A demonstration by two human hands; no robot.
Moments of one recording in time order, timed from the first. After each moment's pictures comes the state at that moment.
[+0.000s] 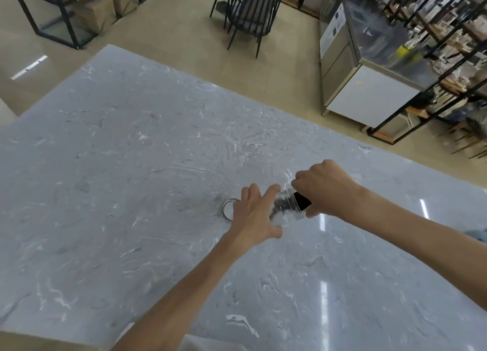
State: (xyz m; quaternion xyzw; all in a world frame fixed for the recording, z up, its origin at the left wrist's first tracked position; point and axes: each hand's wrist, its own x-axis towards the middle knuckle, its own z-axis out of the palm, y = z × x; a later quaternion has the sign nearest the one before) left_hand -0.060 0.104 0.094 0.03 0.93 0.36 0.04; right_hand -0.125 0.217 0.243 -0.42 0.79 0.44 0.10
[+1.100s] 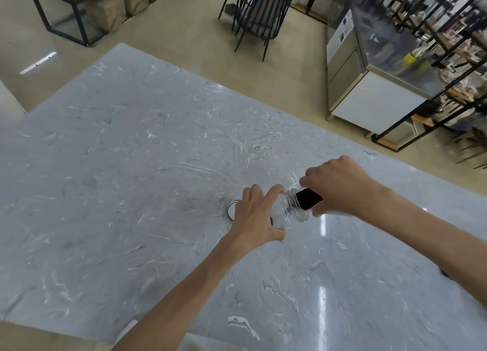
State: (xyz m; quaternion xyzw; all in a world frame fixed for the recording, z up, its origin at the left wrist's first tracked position) left_hand -0.059 0.094 0.091 0.03 0.93 0.37 0.01; right_hand -0.134 0.211 0.252 -0.42 0.80 0.42 0.08
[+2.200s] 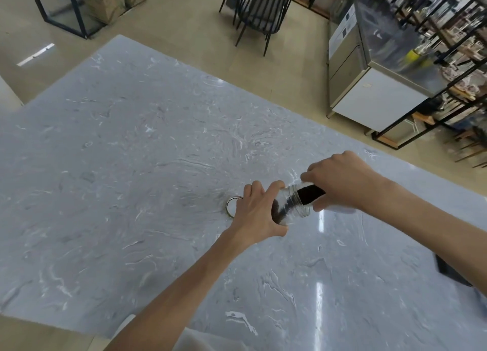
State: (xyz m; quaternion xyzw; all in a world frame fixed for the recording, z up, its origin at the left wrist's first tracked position) left_hand -0.062 0.096 0.094 0.02 0.92 0.40 0.02; right_hand -0.137 0.215 0.254 -0.42 0.81 0.40 0.08
